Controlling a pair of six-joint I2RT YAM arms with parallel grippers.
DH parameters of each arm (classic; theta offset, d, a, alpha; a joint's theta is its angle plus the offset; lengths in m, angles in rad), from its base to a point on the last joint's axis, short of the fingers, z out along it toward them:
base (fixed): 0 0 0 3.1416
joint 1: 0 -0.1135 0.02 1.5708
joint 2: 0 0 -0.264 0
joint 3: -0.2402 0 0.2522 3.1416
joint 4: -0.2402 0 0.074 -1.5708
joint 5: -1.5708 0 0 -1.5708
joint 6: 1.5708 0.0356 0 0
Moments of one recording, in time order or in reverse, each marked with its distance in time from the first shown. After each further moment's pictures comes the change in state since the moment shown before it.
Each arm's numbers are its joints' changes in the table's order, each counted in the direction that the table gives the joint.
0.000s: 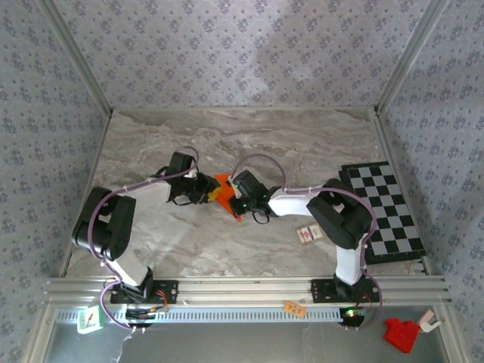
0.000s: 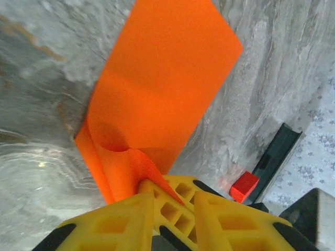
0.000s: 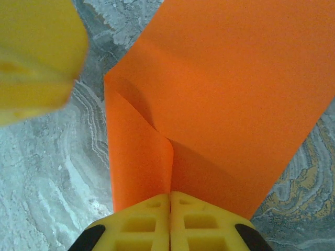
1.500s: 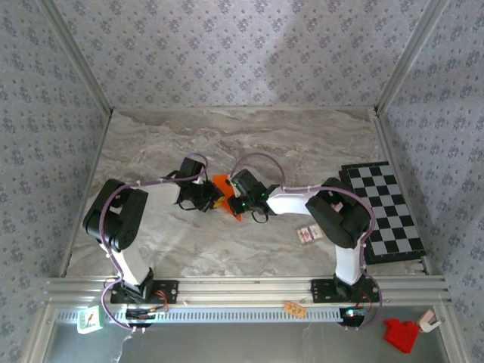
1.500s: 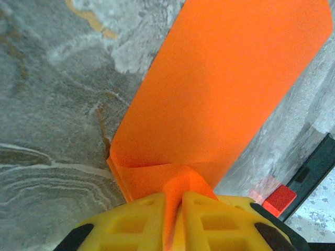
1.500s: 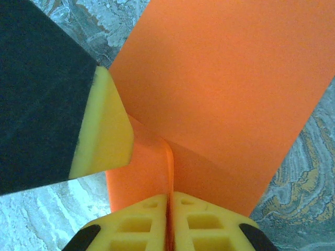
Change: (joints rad) left arm 0.060 0.087 0.000 -0.009 0.069 -0.010; right arm 0.000 0.013 -0.026 -0.034 0.000 0.014
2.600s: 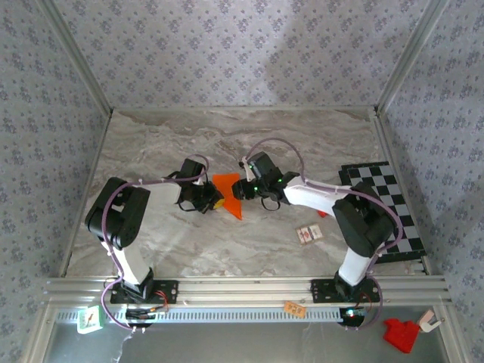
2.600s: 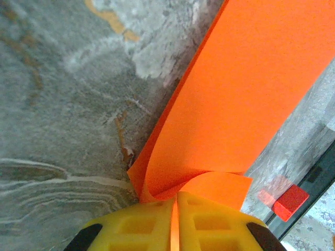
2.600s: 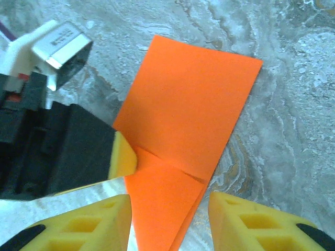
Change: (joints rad) left arm 0.000 0.024 -0.001 -0.010 0.000 0.034; right arm 0.117 -0.180 -0.019 -0.137 0.128 0.063
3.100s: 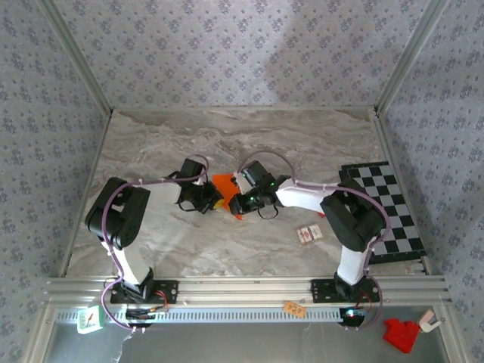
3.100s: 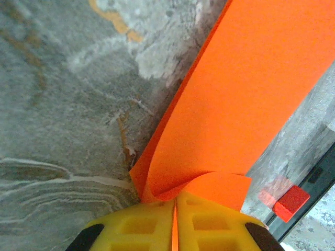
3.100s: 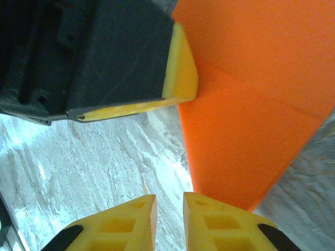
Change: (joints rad) left arm 0.000 0.001 -0.002 -0.004 0.003 0.000; right arm -0.042 0.100 -0.014 -0.074 0.234 0.000
